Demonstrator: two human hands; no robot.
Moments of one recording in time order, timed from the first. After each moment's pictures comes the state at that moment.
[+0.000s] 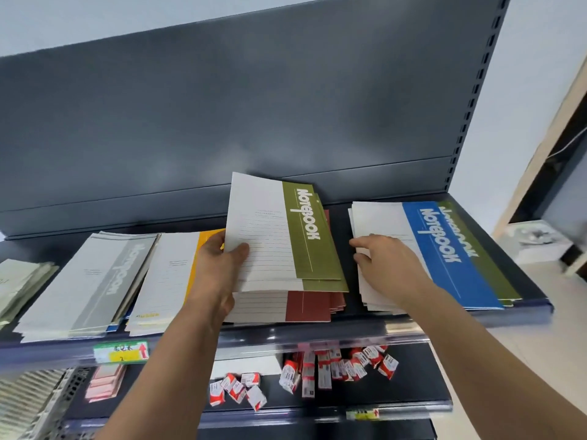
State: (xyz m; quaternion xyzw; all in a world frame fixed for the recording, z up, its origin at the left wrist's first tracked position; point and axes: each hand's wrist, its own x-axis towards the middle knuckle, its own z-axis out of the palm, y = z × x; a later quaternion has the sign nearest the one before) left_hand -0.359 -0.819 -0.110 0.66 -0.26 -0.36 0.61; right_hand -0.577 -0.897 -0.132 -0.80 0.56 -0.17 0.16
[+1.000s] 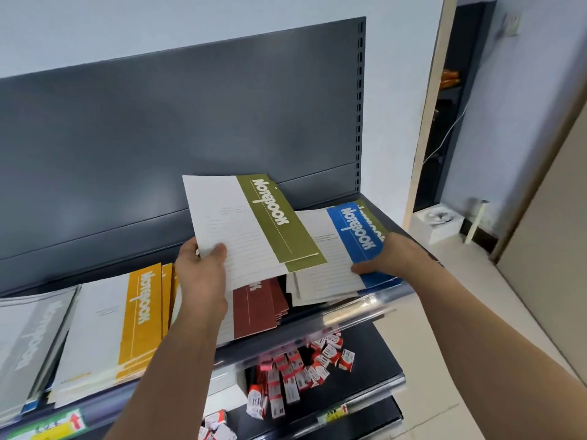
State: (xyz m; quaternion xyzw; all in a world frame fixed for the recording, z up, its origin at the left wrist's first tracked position) left_hand -0.421 -0.844 -0.098 0.61 -0.27 -0.36 0.65; right_hand -0.688 -0.905 -0.130 -0.60 0.75 -0.09 0.26
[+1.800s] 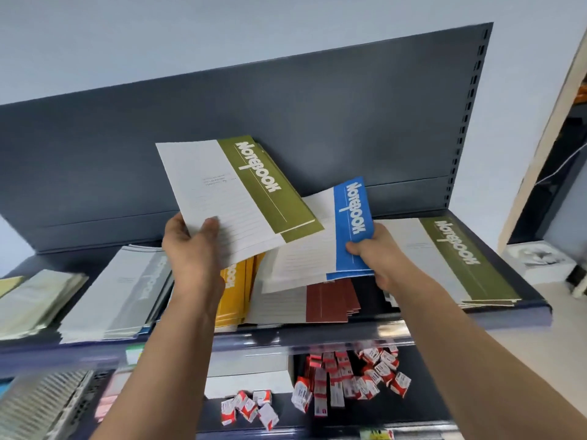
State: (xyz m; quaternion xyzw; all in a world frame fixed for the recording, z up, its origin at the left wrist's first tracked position) left_hand -0.331 -0.785 -0.057 0.57 -0.23 -0.20 0.76; right_hand -0.536 -0.898 -0.115 -0.51 0.52 -0.40 0.56
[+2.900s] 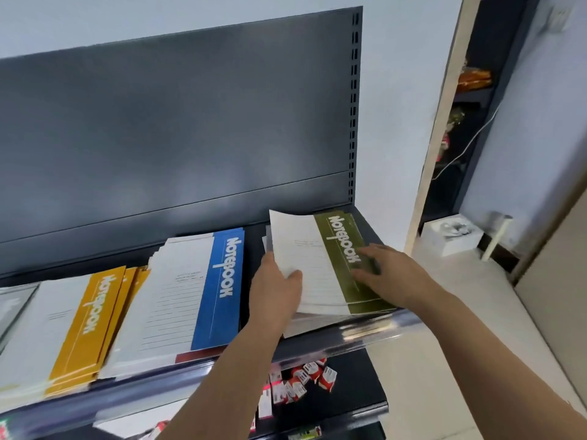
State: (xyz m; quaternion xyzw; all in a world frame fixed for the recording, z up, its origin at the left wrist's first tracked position) left_hand -0.553 -0.901 -0.153 0.73 -0.48 -0.28 0.39; right_hand -0.743 -0.931 -0.137 -0.72 0.64 -0.13 0.24
